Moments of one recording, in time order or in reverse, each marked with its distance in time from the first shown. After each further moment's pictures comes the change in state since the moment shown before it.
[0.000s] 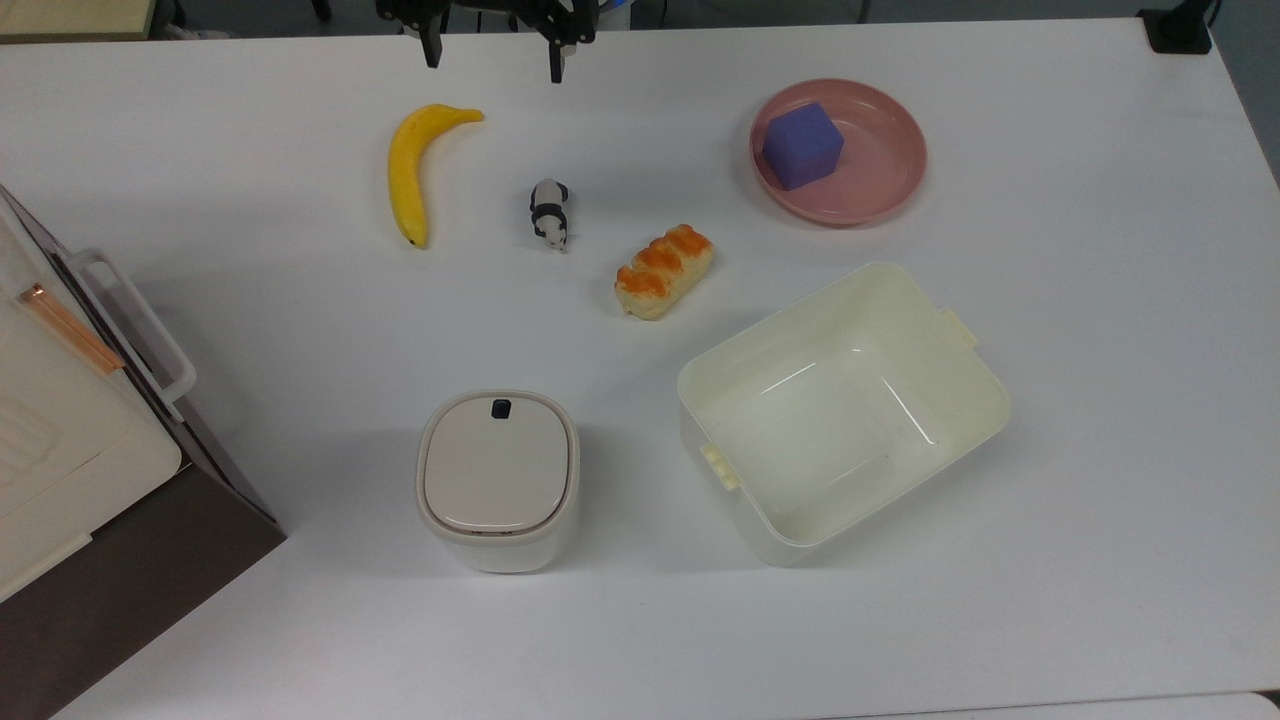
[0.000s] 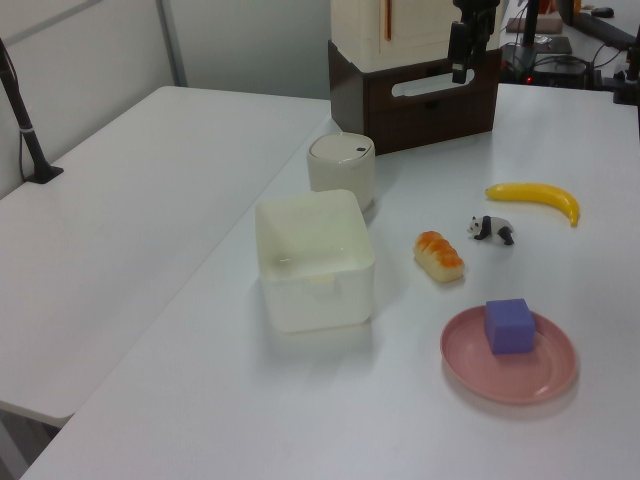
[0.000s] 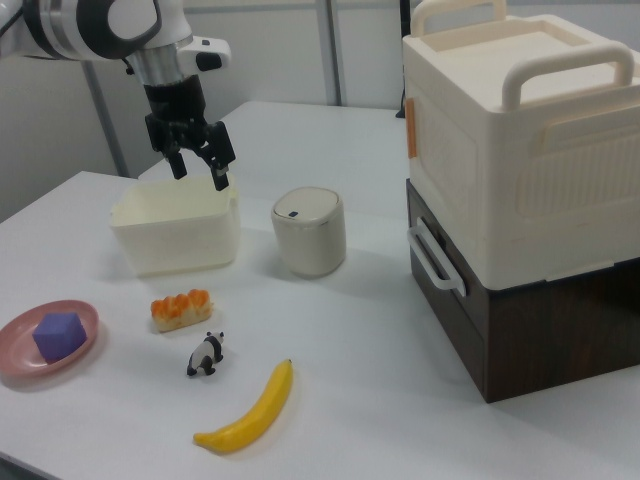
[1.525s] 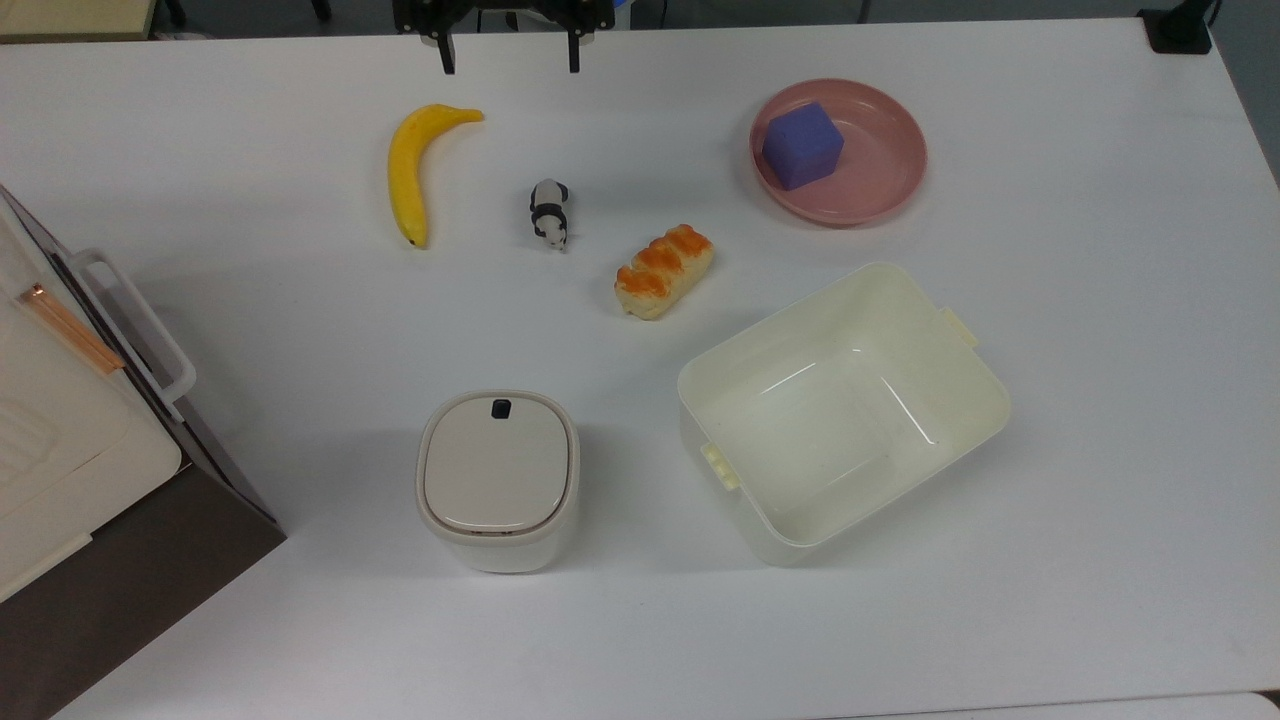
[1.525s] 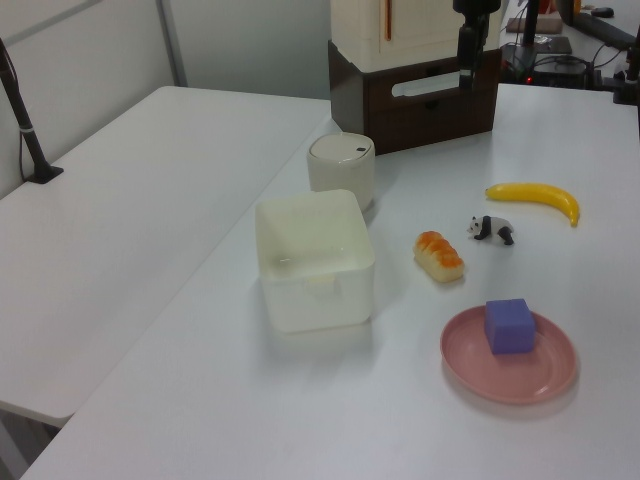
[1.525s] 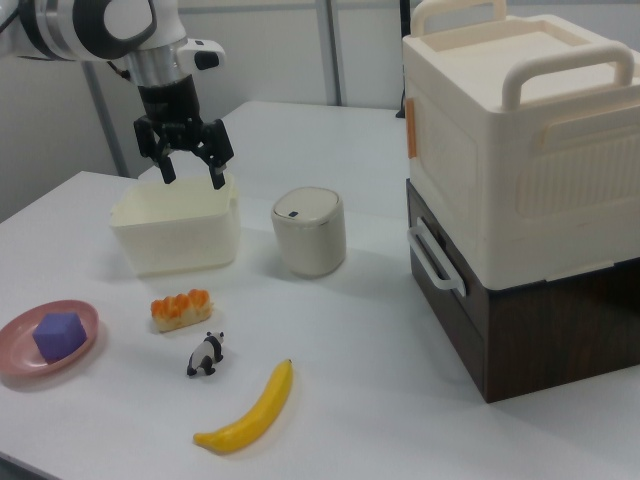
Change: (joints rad) arm 0.004 0.002 0.015 0.000 0.000 -0.015 -0.202
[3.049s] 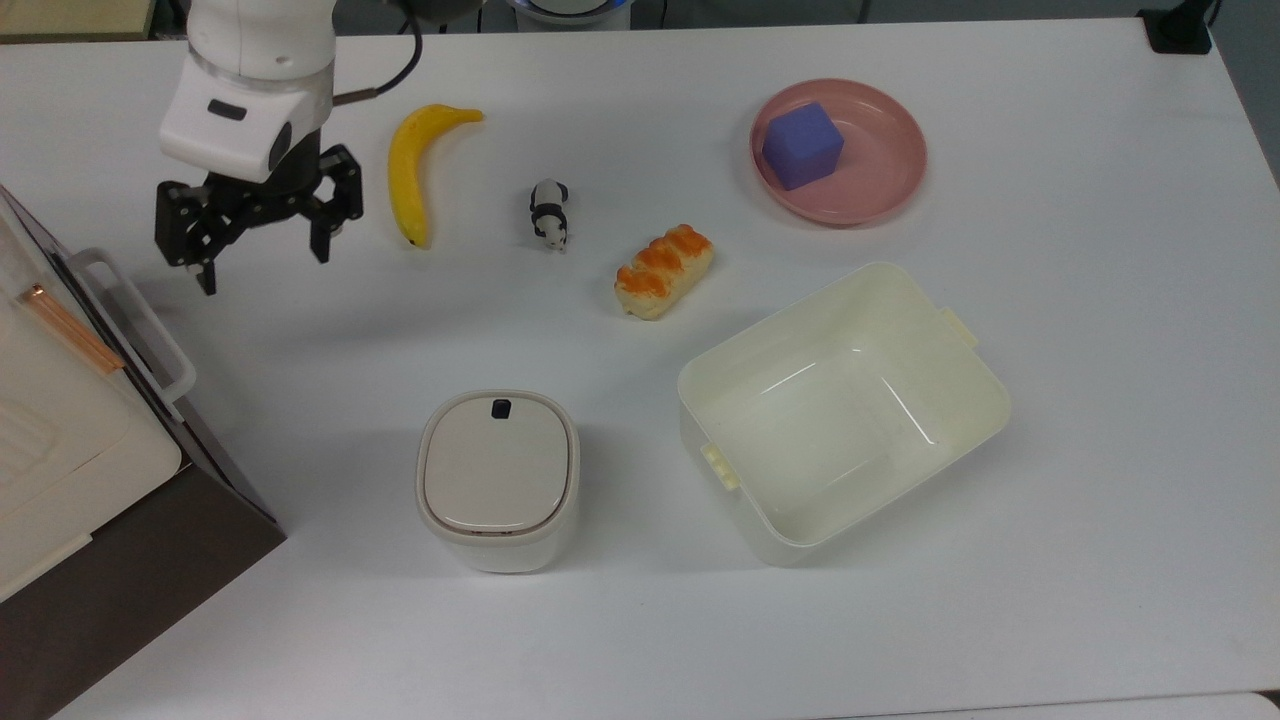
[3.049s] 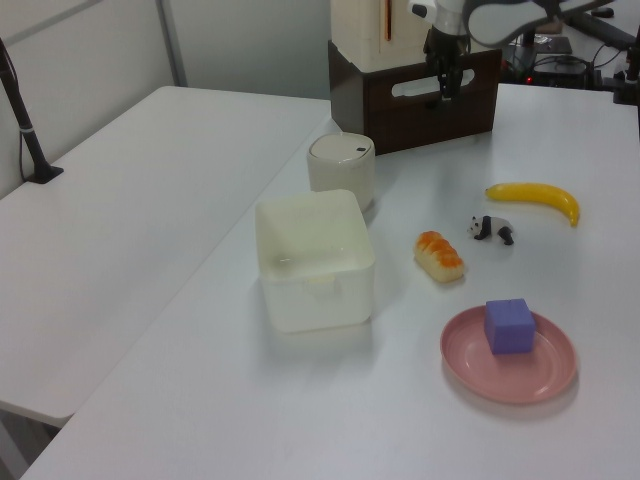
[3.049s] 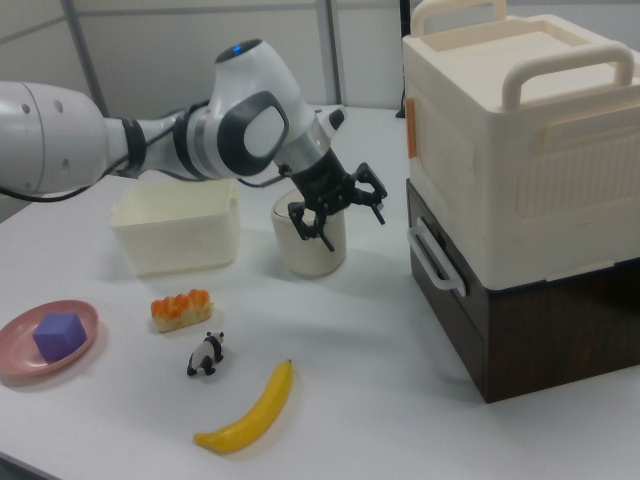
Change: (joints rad) arm -0.240 0.227 -0.013 -0.114 -0.237 0.649 -0.645
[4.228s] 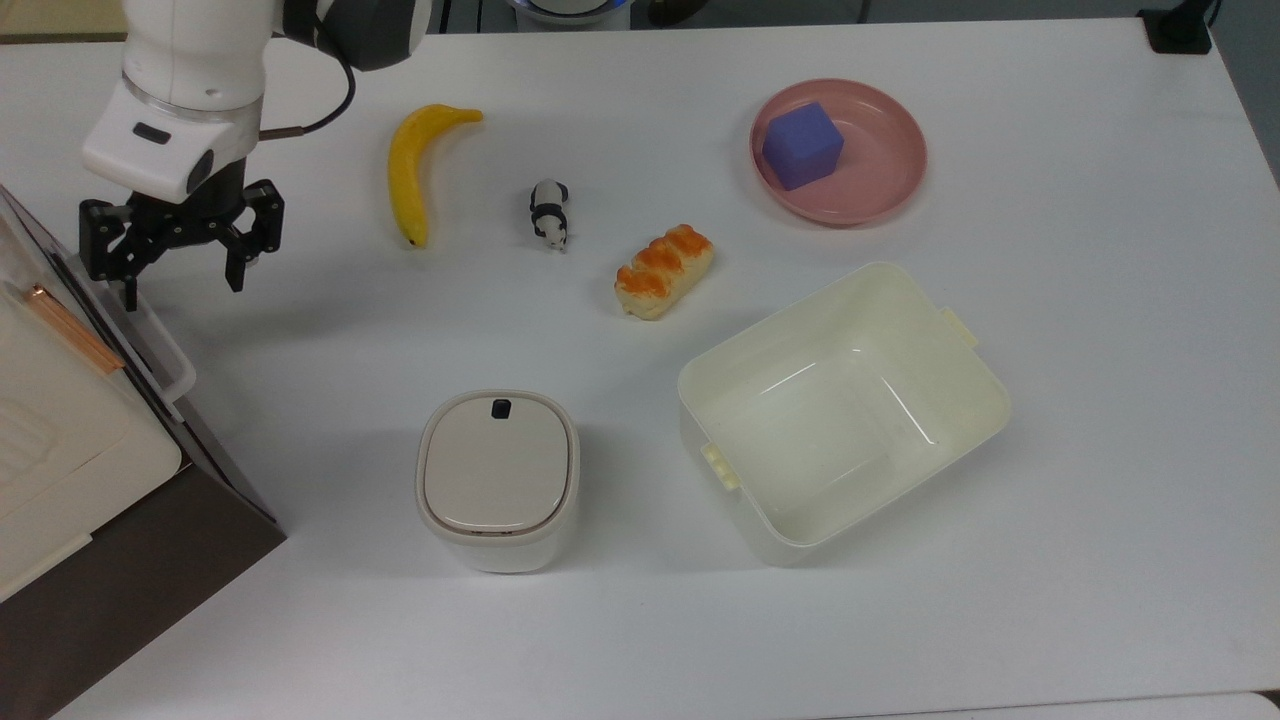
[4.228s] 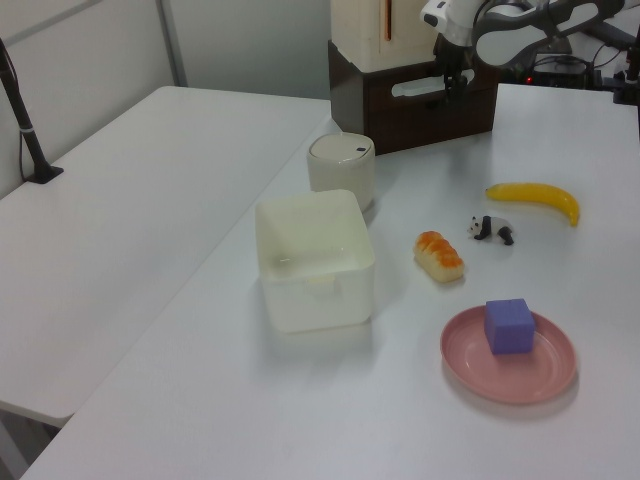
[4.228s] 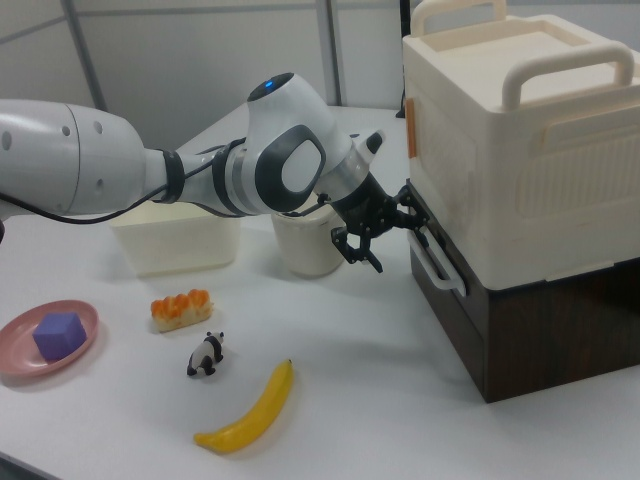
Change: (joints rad) arm -0.092 0.058 -0.010 -0.021 -0.076 0.165 0.035
